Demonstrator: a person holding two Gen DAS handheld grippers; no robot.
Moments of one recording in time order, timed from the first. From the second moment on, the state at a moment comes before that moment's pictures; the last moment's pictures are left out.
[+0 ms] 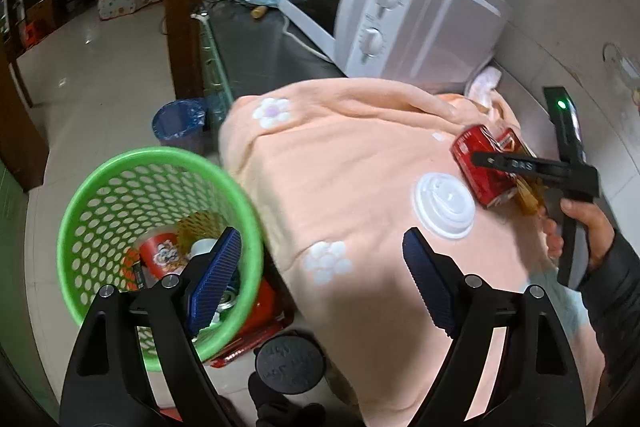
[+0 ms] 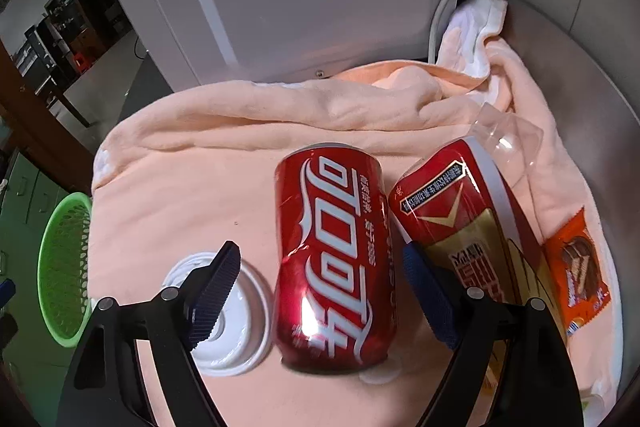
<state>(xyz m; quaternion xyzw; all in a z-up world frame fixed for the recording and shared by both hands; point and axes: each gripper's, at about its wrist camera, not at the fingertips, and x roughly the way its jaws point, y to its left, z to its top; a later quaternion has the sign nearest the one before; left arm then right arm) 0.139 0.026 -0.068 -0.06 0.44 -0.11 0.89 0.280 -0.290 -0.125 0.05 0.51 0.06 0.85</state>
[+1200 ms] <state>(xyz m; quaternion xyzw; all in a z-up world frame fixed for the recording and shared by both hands) 0.214 -0.155 -0.138 0.09 0.49 -0.23 0.84 0.167 -0.338 -0.065 0.07 0.45 0.09 0.89</state>
